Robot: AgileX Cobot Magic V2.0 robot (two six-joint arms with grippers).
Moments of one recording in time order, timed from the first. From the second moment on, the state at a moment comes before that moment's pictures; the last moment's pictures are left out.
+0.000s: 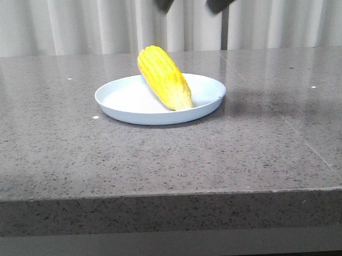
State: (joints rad) left arm -0.95 0.79 -0.95 0.14 0.91 -0.05; right arm 0.52 1.48 -1.38 0.08 0.69 0.06
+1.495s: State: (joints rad) left arm -0.95 0.79 -0.95 0.14 0.90 -0.05; right arm 0.52 0.53 -0.86 -0.02 1.00 0.05
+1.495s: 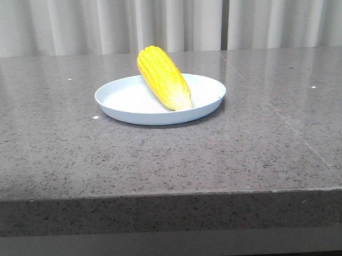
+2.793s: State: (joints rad) left arm -0.36 0.32 -0.45 0.07 0.47 -0.05; right arm 0.52 0.53 -0.86 -0.02 1.00 0.05
